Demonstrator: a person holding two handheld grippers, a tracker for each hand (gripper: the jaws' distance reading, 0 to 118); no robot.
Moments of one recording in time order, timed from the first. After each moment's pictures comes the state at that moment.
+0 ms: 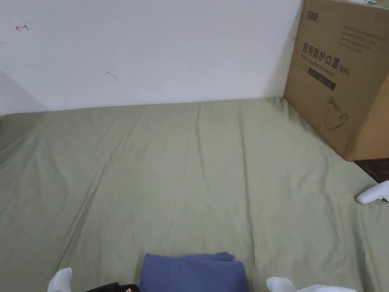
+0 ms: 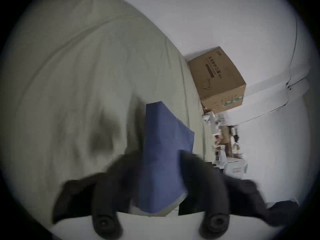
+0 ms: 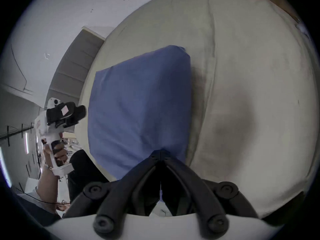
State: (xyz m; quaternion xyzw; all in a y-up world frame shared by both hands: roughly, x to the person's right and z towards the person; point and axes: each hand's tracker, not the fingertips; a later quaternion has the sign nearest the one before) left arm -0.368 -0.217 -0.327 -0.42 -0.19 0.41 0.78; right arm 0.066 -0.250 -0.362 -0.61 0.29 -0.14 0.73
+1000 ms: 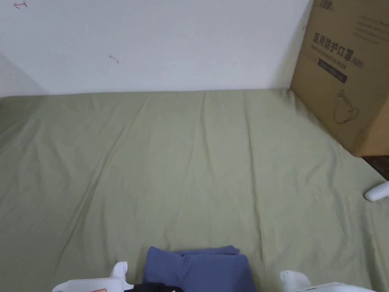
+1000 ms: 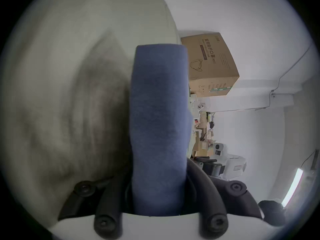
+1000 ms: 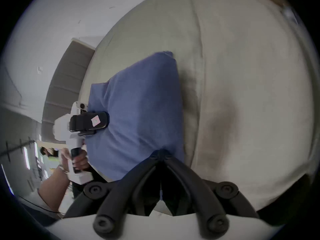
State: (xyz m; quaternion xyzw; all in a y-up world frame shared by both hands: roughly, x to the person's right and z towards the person) left arm -0.328 -0.281 -0.384 -0.47 -0.29 0.46 0.70; right arm 0.052 -0.229 -0.357 -0.60 0.24 -0.13 0.75
